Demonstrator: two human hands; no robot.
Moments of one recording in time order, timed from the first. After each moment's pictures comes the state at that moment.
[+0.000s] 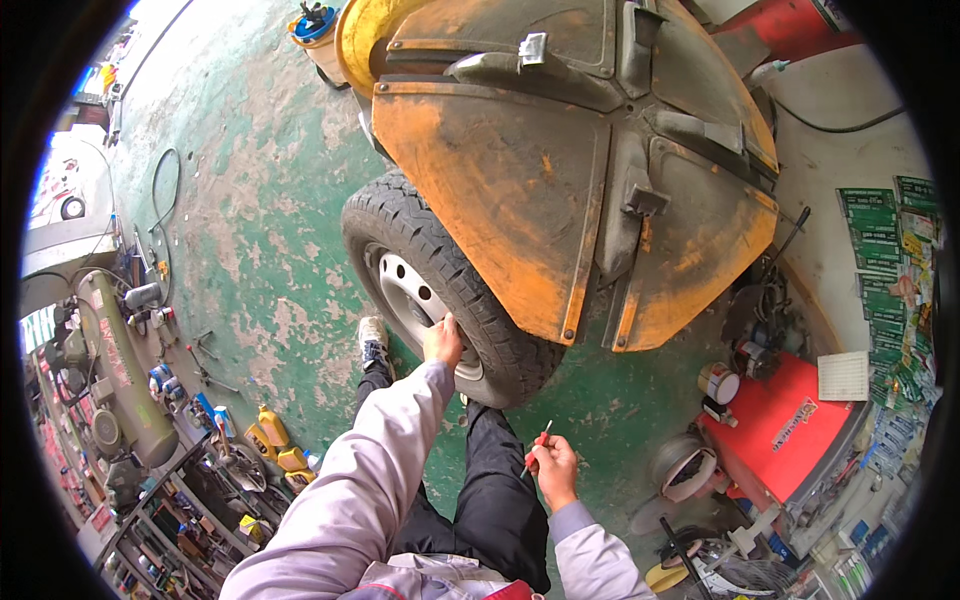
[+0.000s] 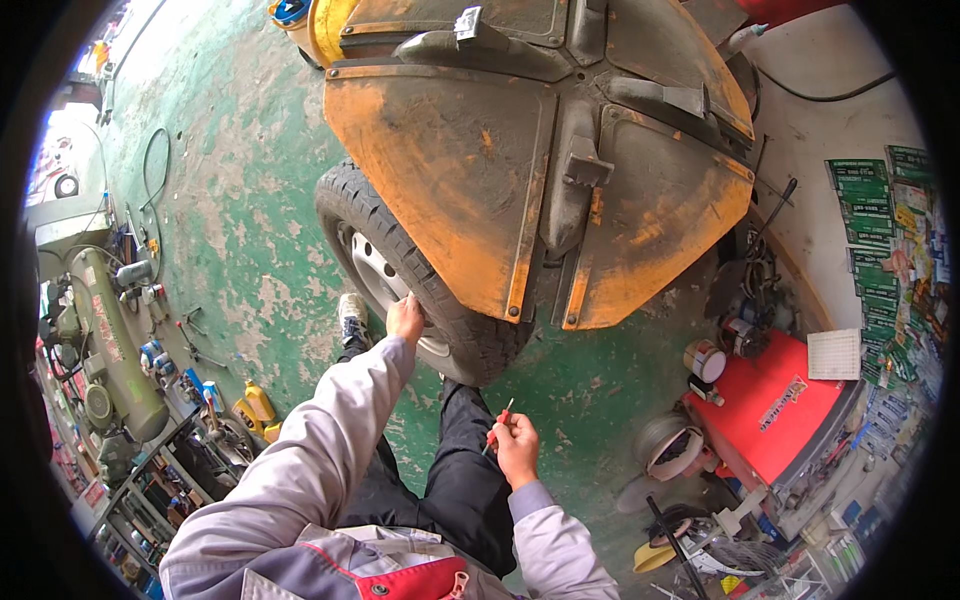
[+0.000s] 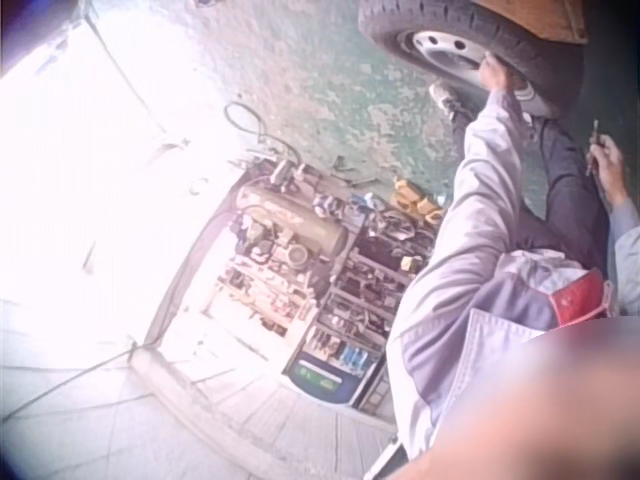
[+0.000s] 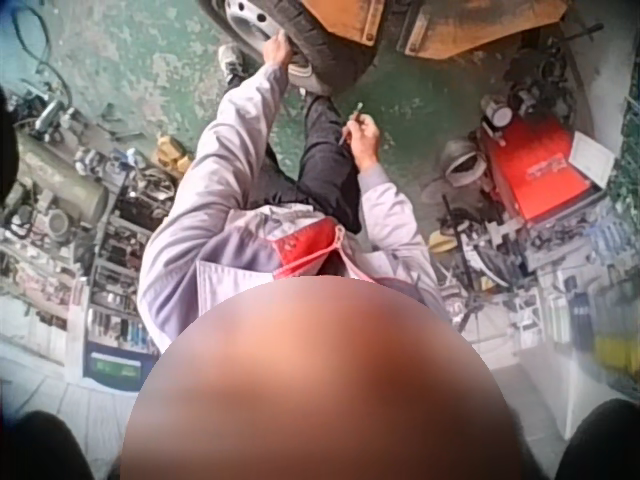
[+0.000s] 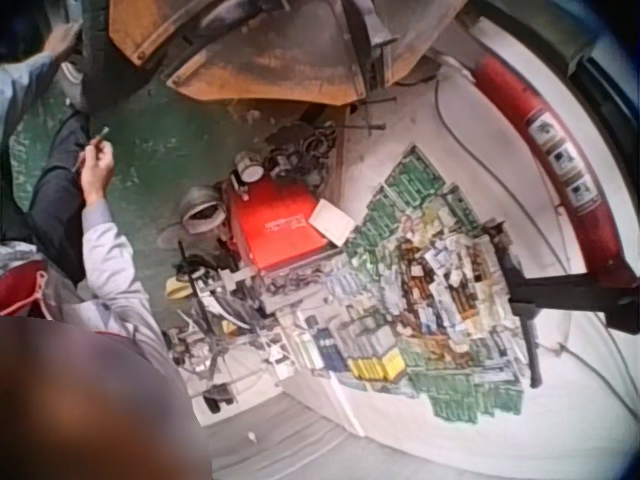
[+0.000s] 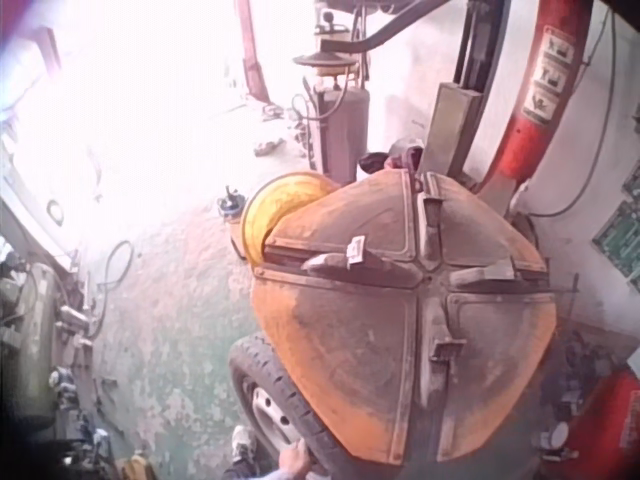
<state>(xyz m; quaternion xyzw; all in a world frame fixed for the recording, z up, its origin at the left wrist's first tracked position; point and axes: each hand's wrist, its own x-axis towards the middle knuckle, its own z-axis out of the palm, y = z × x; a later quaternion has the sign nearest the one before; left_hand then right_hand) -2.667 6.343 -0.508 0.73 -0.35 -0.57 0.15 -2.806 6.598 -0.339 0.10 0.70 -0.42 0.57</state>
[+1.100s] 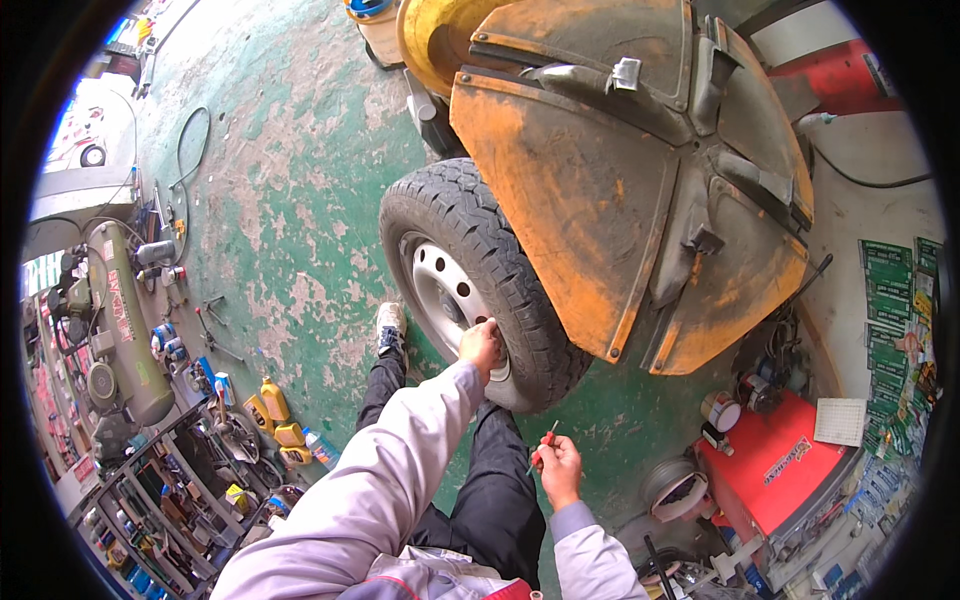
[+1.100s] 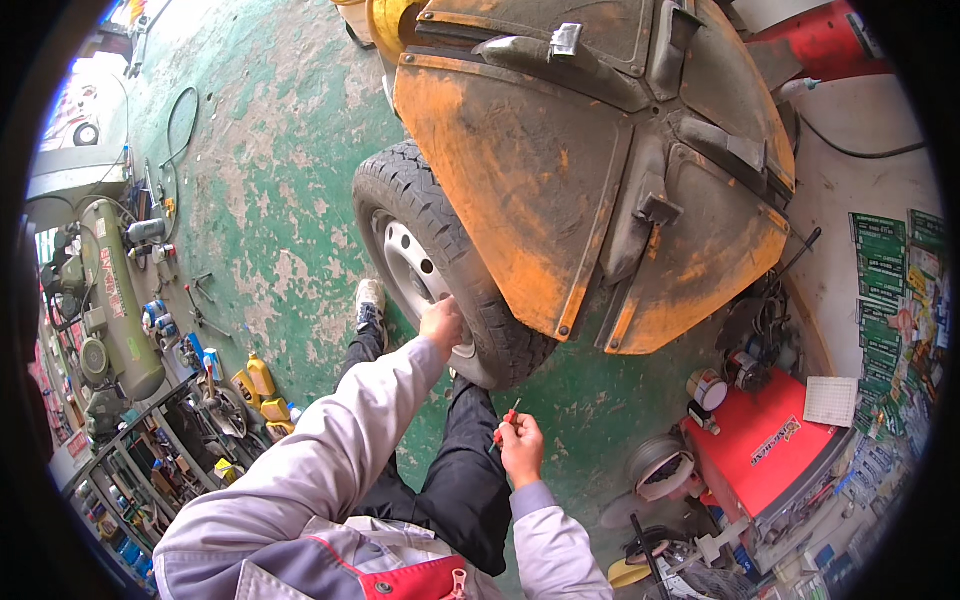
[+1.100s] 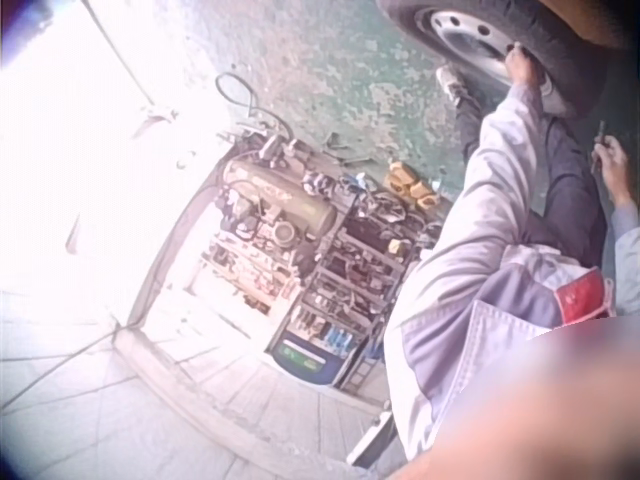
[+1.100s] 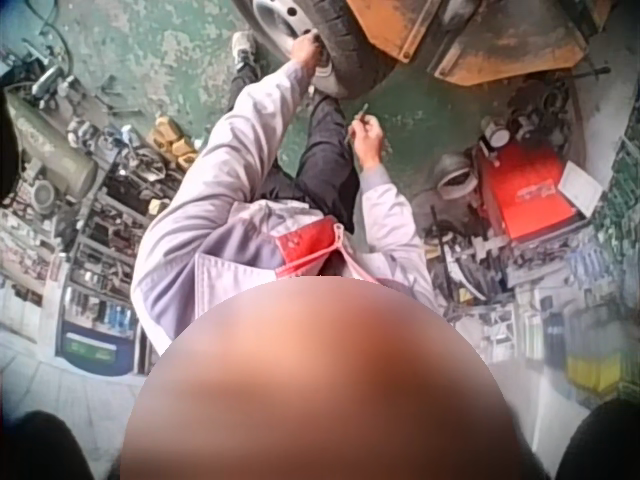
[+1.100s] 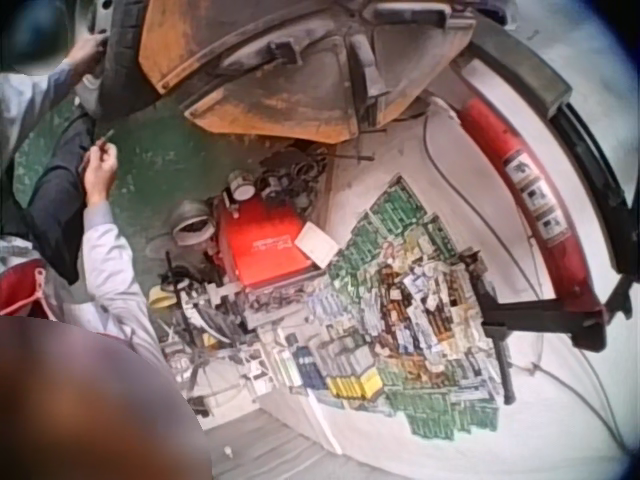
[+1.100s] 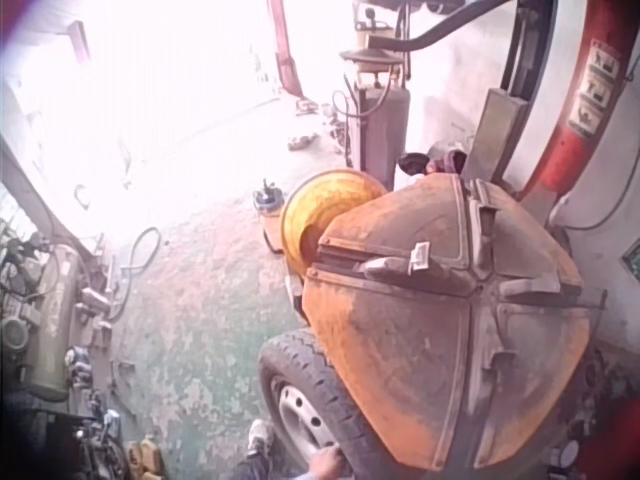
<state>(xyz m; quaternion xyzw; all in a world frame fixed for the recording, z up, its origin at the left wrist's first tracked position) -2.680 6.336 -0.470 0.70 -0.08 -0.70 0.15 -2.795 6.578 -0.348 0.06 0.71 -0.39 0.58</state>
